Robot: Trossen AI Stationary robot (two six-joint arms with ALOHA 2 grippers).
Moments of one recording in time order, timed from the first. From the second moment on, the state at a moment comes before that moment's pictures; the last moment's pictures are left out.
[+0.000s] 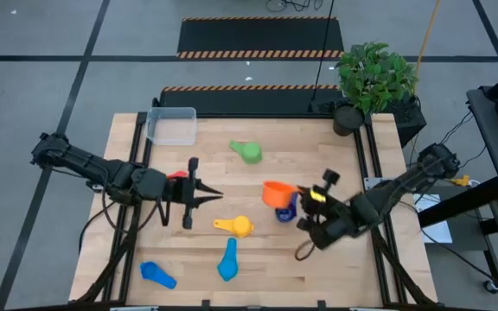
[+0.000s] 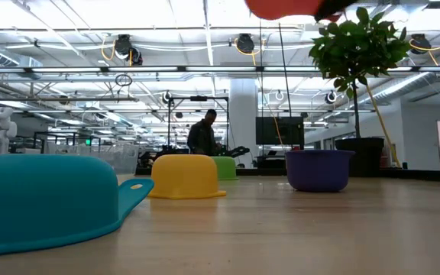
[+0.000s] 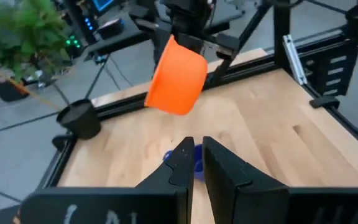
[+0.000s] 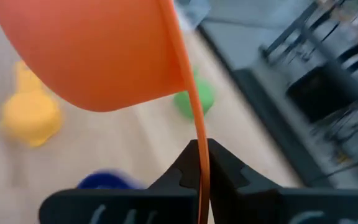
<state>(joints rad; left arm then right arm) -0.35 1.07 0.96 -0.18 -0.32 0.19 0.51 1.42 1.26 -1.02 0.96 0.60</state>
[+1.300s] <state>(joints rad) -0.24 0.90 0.96 -0.47 -0.34 -0.03 0.04 2.01 1.01 0.58 0.84 -1.40</state>
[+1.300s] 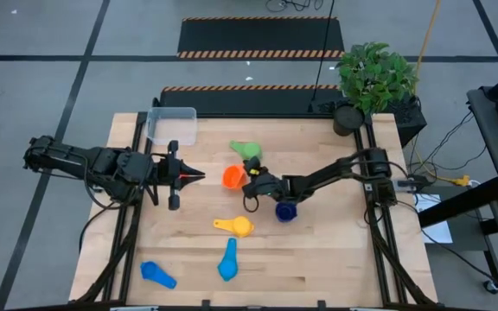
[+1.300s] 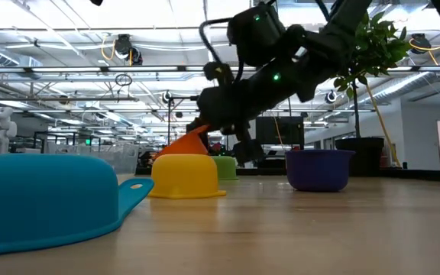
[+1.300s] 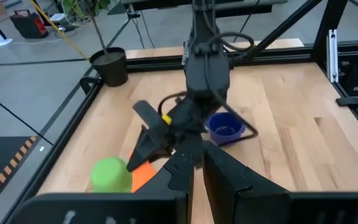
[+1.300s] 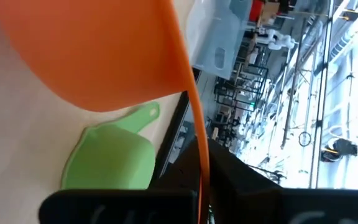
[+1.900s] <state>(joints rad) -0.24 0.90 0.96 -0.48 -0.34 -0.02 0.05 2.02 1.02 0.56 0.84 -1.39</state>
